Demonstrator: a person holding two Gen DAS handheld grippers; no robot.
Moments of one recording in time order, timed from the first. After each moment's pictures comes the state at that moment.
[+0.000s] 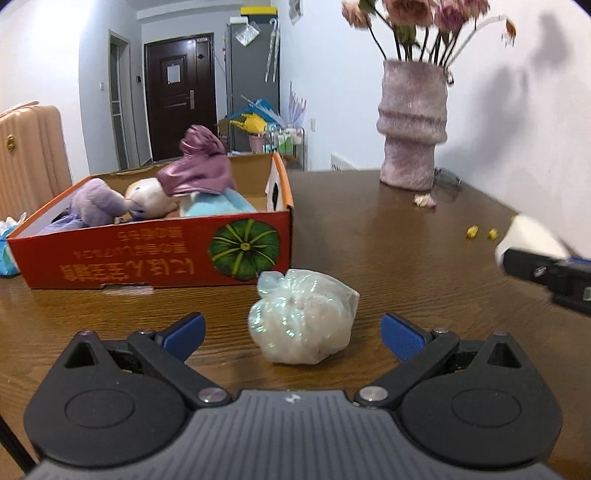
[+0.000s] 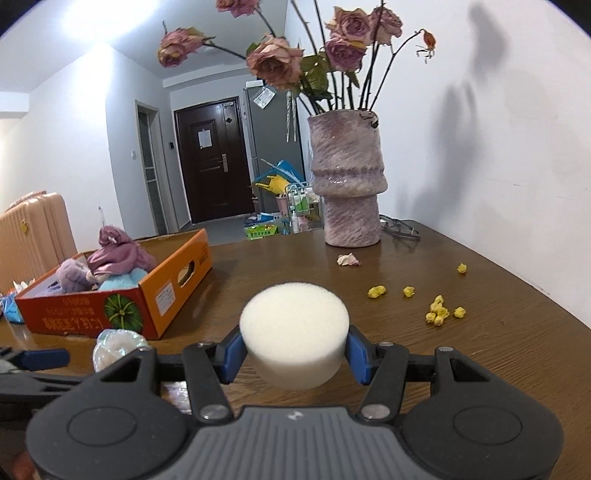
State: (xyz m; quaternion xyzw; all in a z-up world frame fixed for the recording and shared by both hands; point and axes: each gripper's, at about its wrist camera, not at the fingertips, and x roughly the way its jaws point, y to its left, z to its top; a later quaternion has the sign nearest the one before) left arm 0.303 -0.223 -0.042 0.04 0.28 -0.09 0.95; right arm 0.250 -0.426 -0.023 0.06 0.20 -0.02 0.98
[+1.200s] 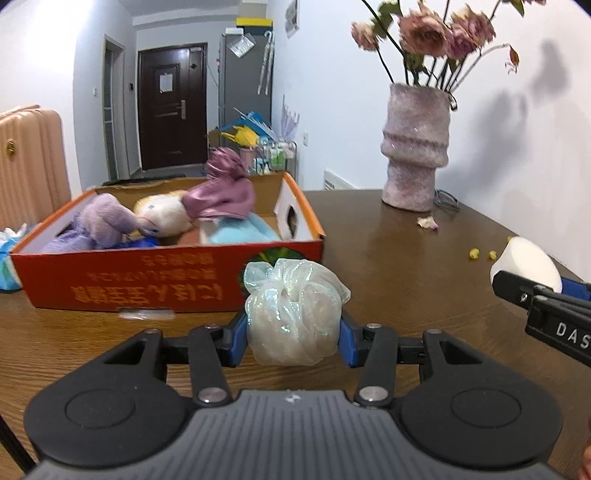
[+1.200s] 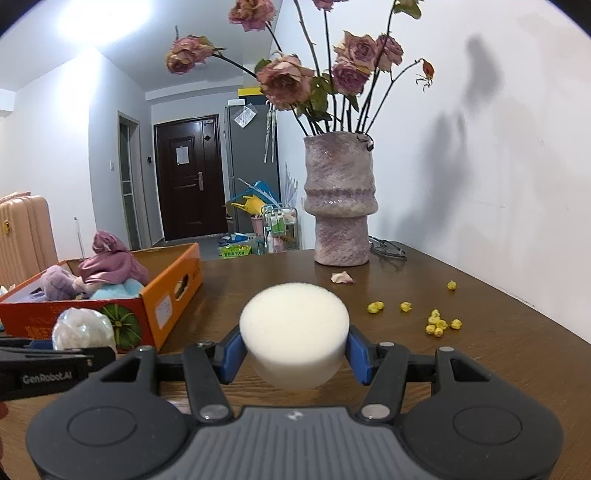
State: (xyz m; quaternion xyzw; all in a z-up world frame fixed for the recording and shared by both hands) left arm 0.310 -0.187 -0.028 0.02 0.26 -0.12 0.96; right arm 0.248 -0.381 -0.026 0.04 0.17 -0.08 0.98
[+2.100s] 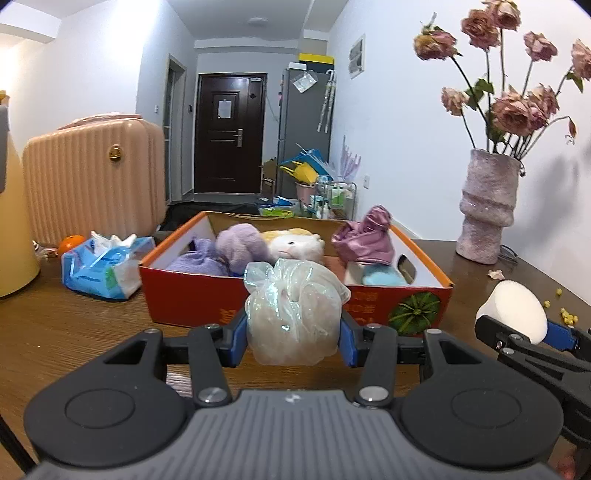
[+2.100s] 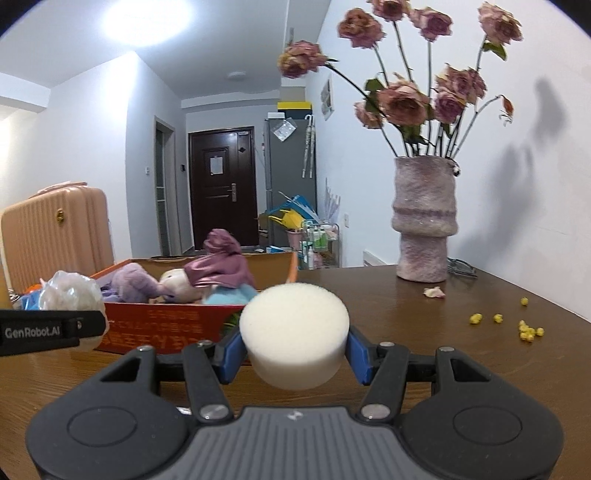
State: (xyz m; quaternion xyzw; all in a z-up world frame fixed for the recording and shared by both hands) left arm 0.288 -0.068 -0.003 -0.02 0.20 -0.04 0.98; right arm 0.255 -0.251 -0.025 0.01 0.14 -0.03 0.99
